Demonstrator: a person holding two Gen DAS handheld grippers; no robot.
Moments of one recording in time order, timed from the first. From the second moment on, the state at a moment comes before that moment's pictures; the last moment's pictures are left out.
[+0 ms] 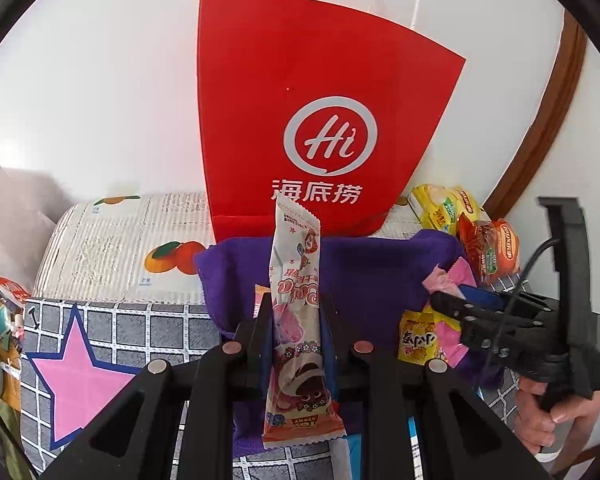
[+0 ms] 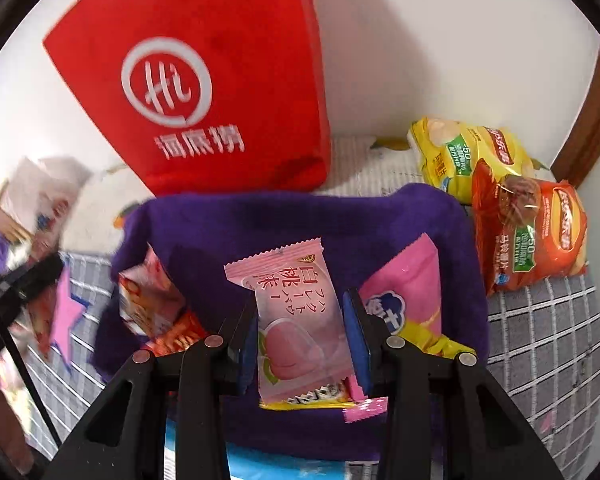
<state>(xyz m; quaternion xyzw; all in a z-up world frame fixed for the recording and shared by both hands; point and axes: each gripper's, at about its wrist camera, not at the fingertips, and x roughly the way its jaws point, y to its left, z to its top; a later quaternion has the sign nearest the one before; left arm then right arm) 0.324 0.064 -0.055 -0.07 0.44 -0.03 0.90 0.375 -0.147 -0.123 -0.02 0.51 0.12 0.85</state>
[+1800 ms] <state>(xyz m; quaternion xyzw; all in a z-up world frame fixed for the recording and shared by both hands) 0.328 0.043 -0.077 -0.05 0.48 -0.06 0.88 0.359 -0.165 -0.081 -0.01 0.47 0.11 0.88</state>
